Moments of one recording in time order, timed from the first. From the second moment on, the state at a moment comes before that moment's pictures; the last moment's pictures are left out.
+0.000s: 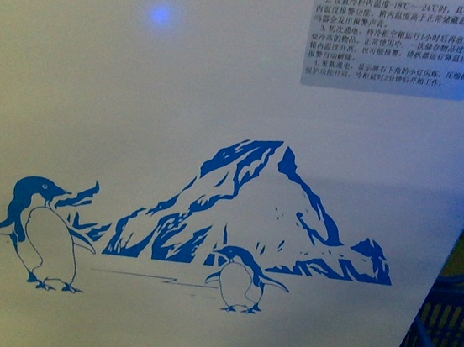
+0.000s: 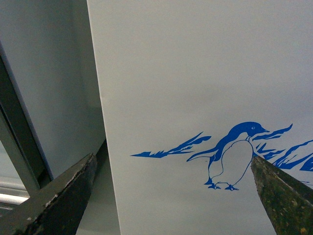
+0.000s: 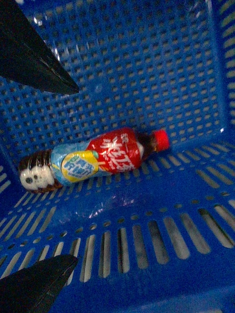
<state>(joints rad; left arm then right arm) 0.00 0.00 0.02 0.00 0.00 0.00 -0.55 2.19 0.60 0.68 0.16 -0.32</state>
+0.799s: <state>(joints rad) 0.00 0.00 0.02 0.00 0.00 0.00 -0.57 2.87 1.10 0.66 0.38 -0.44</state>
